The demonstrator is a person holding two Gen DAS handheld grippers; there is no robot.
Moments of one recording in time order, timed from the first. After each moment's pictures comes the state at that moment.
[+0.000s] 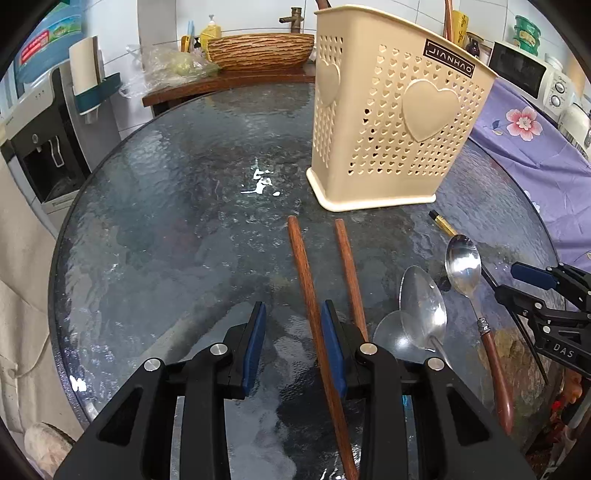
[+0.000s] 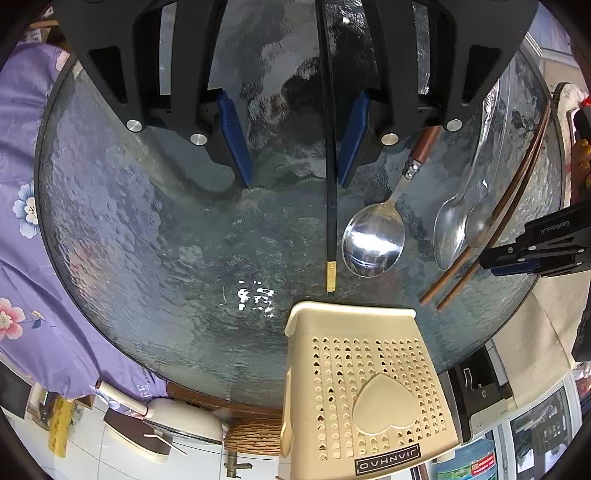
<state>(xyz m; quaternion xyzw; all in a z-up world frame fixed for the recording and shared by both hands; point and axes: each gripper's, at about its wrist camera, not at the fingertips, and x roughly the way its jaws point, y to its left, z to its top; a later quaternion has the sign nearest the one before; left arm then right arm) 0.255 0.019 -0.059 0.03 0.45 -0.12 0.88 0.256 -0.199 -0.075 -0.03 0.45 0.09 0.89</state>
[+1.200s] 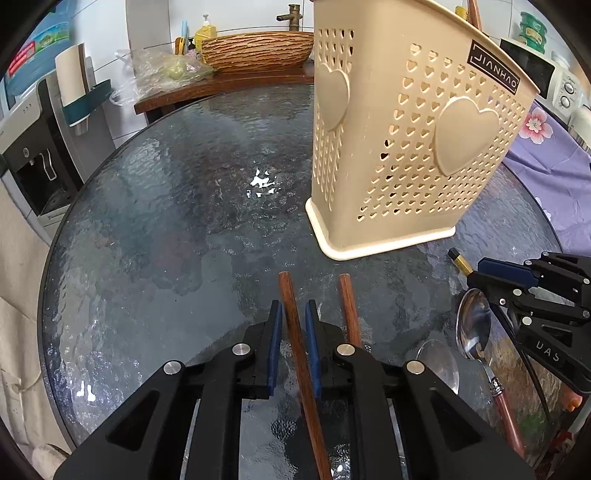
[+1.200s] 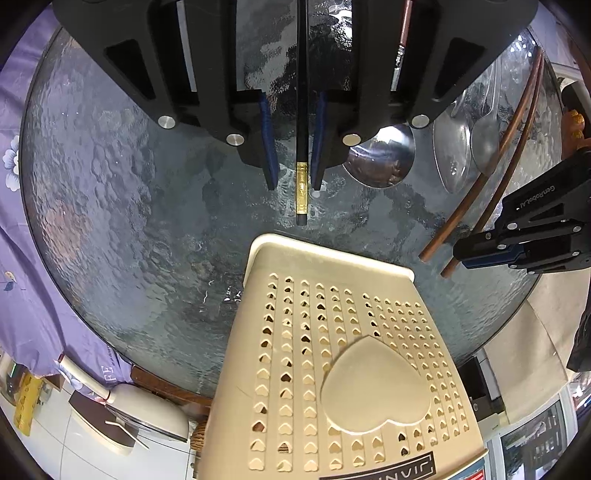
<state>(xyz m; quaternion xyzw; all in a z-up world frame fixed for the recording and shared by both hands) 0.302 -0.001 -0.060 0.05 0.45 -0.11 0.88 0.326 -0.164 -0.070 -0.06 0.46 0.12 0.88</state>
